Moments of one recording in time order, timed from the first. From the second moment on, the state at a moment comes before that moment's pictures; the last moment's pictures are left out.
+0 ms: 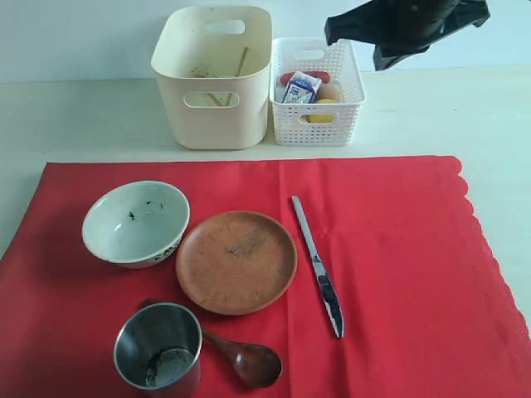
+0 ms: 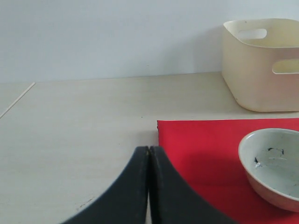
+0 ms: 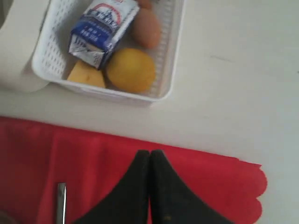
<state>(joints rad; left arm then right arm) 0.02 0.01 0.00 -0.02 0.26 0.10 0.38 1.81 -1.51 -0.18 0.84 0.32</state>
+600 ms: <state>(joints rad) 0.02 0.01 0.00 -0.02 0.26 0.10 0.58 1.81 -1.23 0.02 0.65 0.15</state>
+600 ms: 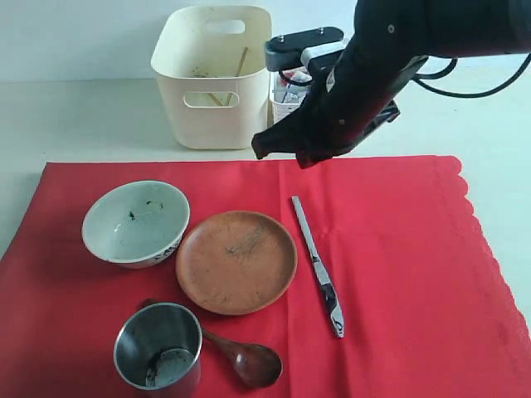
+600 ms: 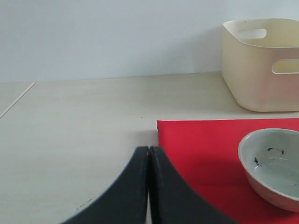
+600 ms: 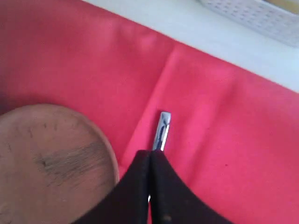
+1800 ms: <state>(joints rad) 0.02 0.01 0.00 -0.02 0.26 0.10 0.60 1.93 -1.23 0.24 0.62 0.13</state>
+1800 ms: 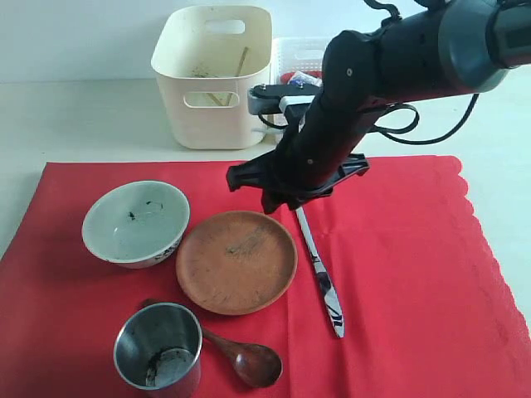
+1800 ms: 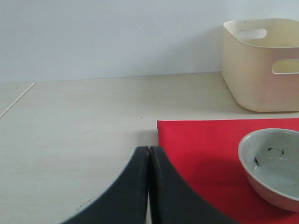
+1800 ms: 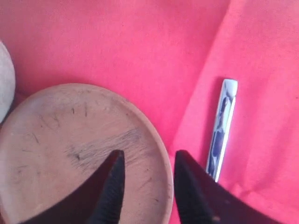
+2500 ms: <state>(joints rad) 0.02 0.01 0.00 -0.02 0.26 0.10 0.60 2.05 -1.23 0.28 0.61 0.08</state>
